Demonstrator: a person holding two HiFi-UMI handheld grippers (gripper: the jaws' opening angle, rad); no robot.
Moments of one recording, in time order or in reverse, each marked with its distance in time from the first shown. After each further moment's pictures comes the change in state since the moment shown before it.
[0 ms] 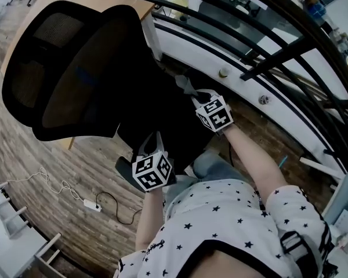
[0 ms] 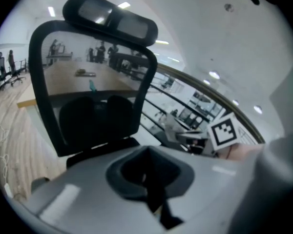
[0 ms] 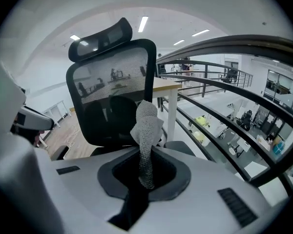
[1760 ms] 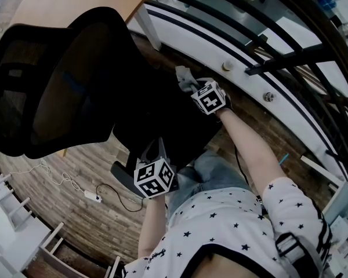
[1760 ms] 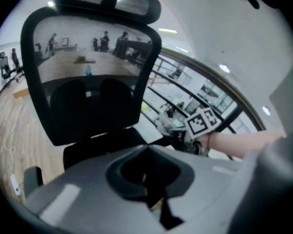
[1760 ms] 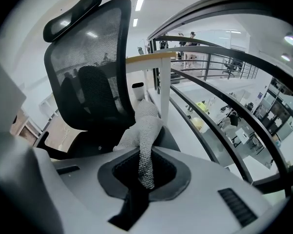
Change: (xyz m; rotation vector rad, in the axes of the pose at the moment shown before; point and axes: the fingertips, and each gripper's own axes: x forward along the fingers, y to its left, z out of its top) left arm 0.045 -0.015 -0.020 -0.048 0.117 0.063; right arm 0.094 -0.081 -0.040 -0.015 0.199 0.003
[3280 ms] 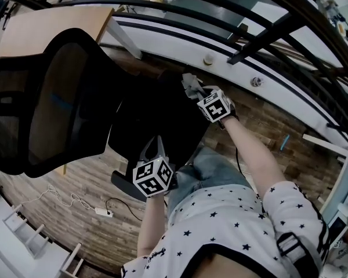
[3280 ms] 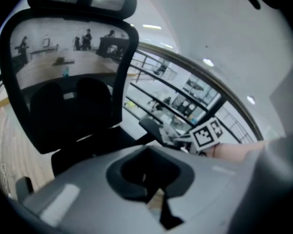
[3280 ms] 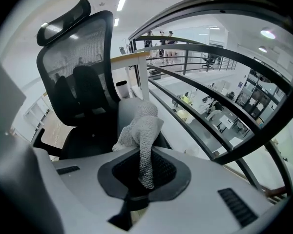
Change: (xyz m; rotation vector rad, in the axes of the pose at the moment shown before) left arm 0.004 -0.045 -0.010 0.127 0.033 -0.130; right arm -0.069 -0.031 -0.092 0.143 0.019 -0.145
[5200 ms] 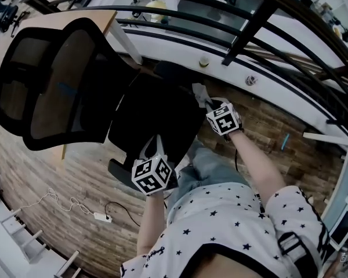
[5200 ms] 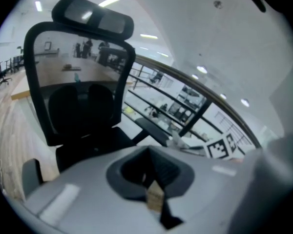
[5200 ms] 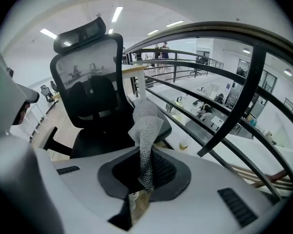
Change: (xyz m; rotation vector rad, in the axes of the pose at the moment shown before) left arm -0.066 -0.016 -0.040 0.007 -0.090 -0.034; right arm -0.100 0.039 -0.074 0.096 -0.086 -0.077
